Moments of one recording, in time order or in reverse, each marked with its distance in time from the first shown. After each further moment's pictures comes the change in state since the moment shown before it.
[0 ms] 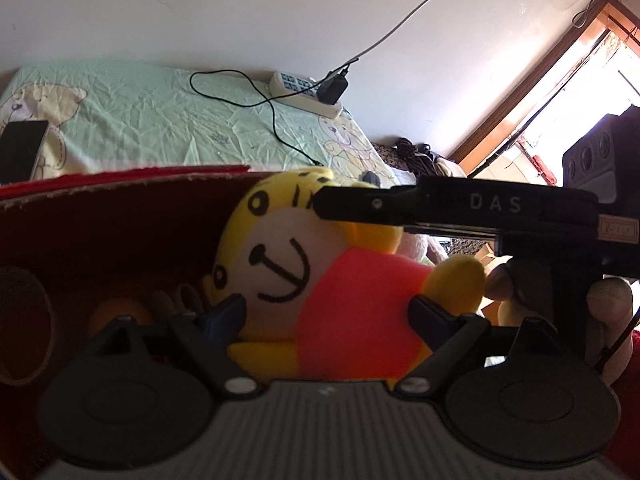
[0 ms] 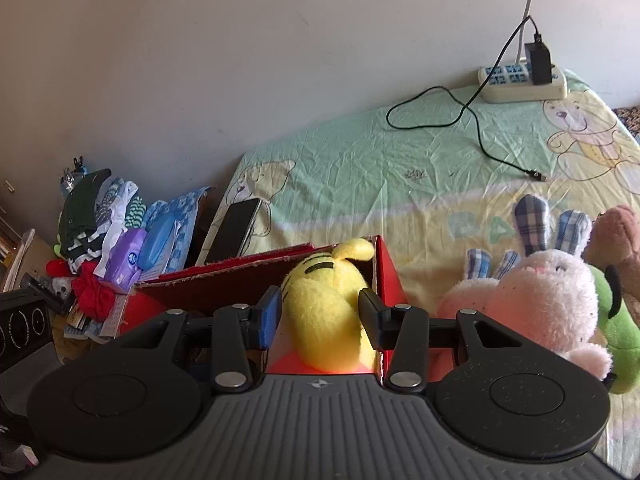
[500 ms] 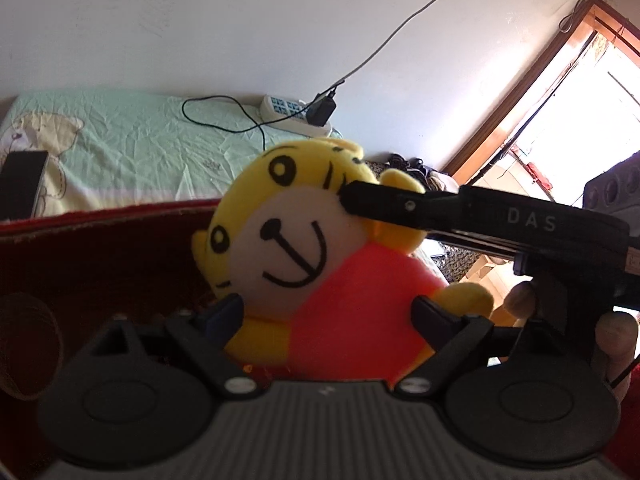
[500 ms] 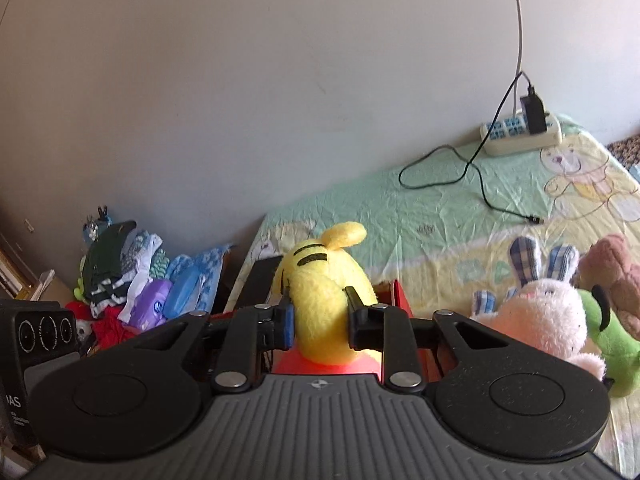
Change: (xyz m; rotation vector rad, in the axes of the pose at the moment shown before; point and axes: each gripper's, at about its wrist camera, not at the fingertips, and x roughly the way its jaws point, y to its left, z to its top) left arm -0.017 -0.016 0.009 0.052 -0.062 0.004; right arm -0.051 0.015 -0.010 0.007 -0.246 0.034
